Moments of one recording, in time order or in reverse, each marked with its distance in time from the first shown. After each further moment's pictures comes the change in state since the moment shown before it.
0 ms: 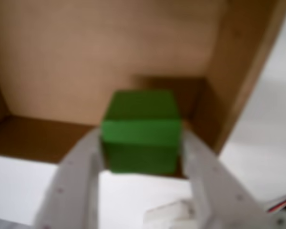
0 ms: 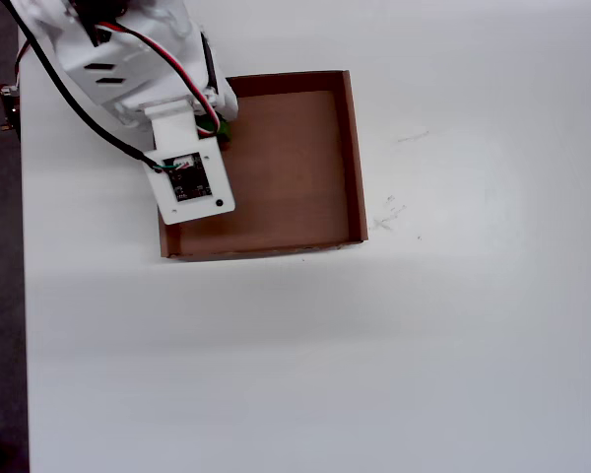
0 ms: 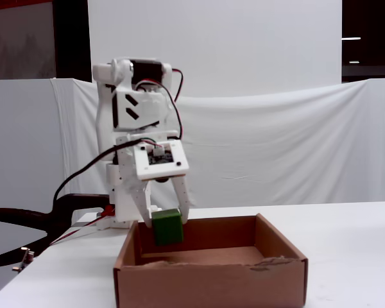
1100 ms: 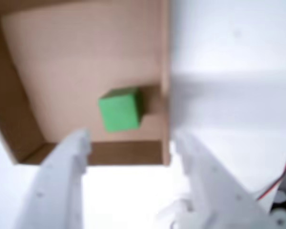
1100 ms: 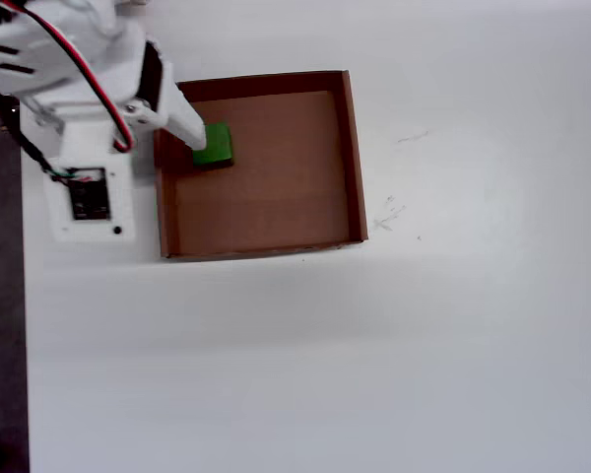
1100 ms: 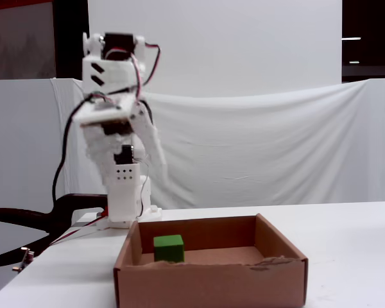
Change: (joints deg) arm 14.9 10.9 -9.1 10.4 0.0
